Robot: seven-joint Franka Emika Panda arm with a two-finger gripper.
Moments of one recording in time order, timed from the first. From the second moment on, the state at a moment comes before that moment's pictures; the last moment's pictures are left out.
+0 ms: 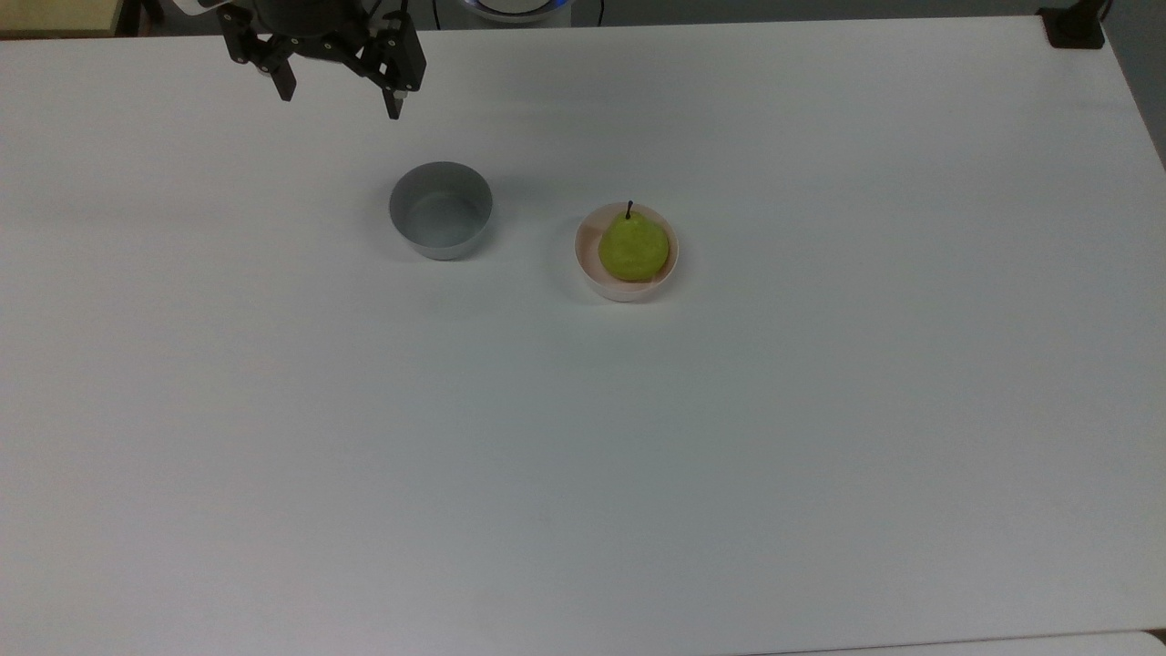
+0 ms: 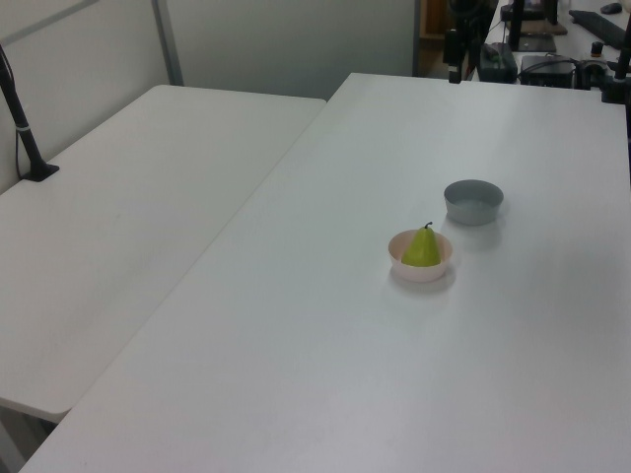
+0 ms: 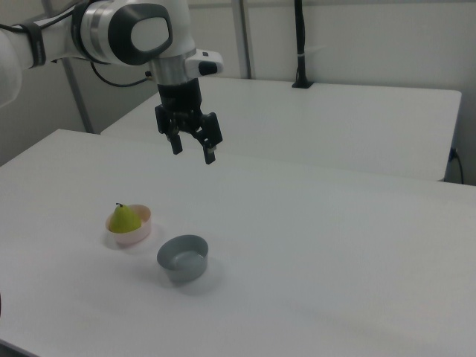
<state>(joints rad) 0.07 0.14 -0.22 -1.54 -0.02 1.66 -0.01</state>
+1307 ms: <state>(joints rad) 0.43 0.26 -0.21 -1.58 -0.02 1.66 -0.01</state>
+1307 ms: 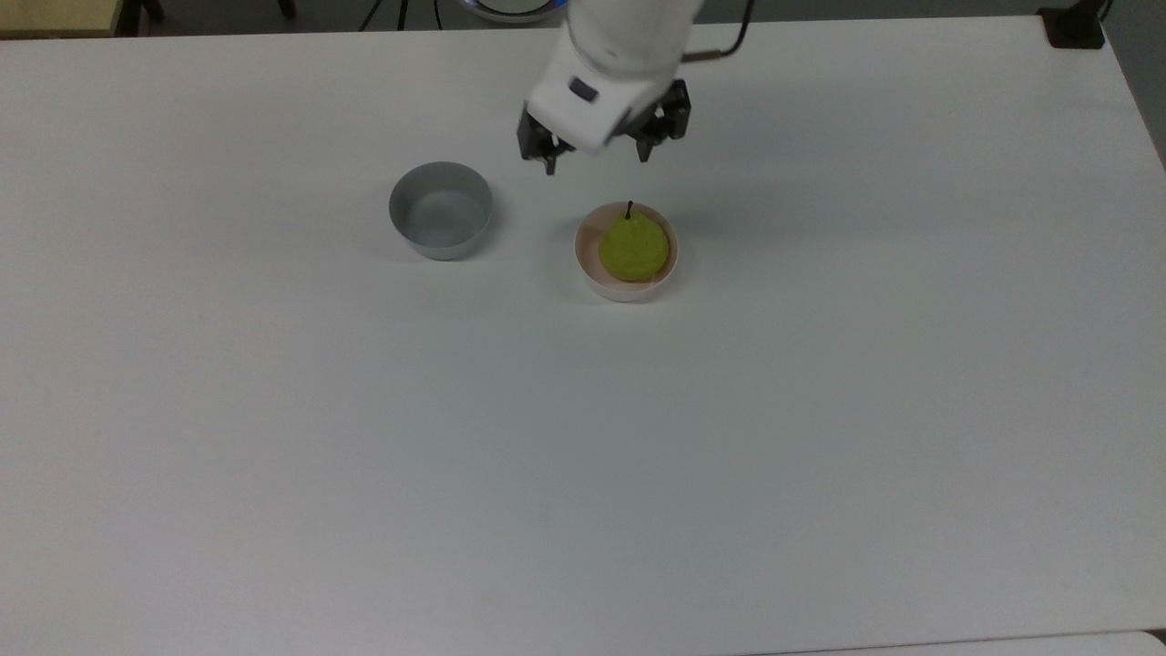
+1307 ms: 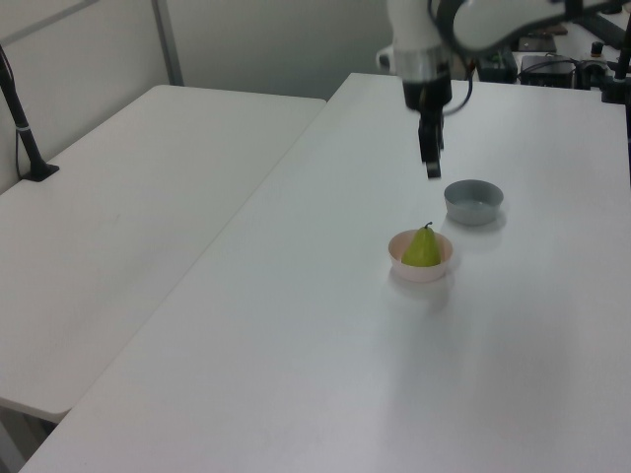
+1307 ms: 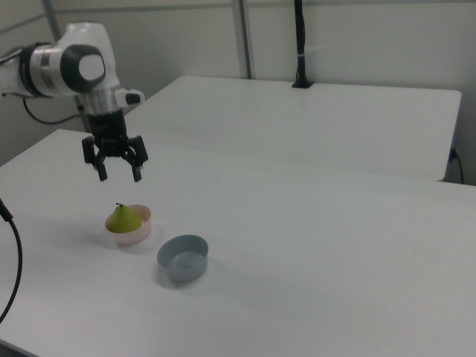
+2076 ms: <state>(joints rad) 0.49 0.47 -0.21 -1.64 -0.04 1.83 -0.01</state>
